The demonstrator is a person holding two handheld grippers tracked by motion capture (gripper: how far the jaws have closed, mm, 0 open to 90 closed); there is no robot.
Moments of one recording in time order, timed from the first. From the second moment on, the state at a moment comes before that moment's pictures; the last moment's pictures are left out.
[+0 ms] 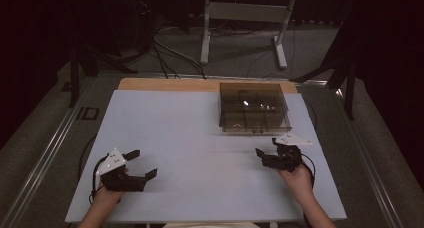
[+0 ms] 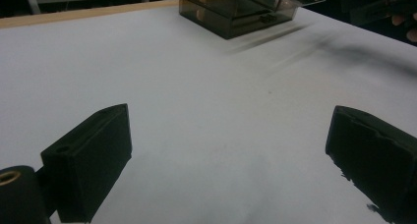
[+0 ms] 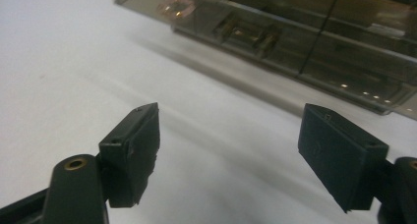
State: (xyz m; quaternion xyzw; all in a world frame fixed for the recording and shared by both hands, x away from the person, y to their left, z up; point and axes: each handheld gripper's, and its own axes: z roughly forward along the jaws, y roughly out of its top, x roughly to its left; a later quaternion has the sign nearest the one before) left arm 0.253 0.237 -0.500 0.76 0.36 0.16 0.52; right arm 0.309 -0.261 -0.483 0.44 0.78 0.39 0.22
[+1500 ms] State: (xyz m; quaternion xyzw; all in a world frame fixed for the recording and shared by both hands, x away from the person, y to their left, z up) left arm 0.255 0.238 -0.501 0.75 0.36 0.16 0.52; right arm 0.334 -0.259 -0.466 0.42 0.79 0.37 0.26
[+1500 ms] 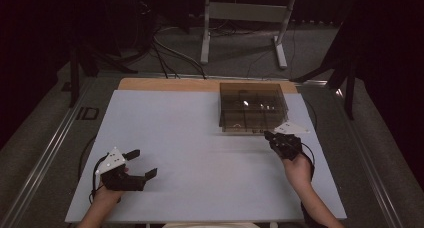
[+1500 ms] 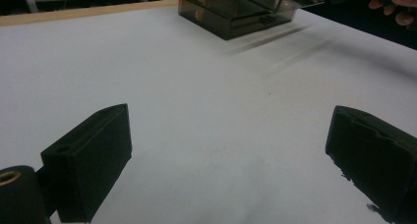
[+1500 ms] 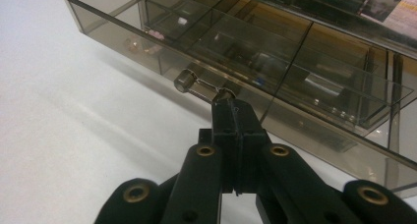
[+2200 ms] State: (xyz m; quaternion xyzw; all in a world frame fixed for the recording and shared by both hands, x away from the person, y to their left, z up) left arm 0.254 0.238 -0.501 0.76 0.36 0.16 0.52; right arm 0.342 -0.260 -0.474 0.43 0.79 0.36 0.26
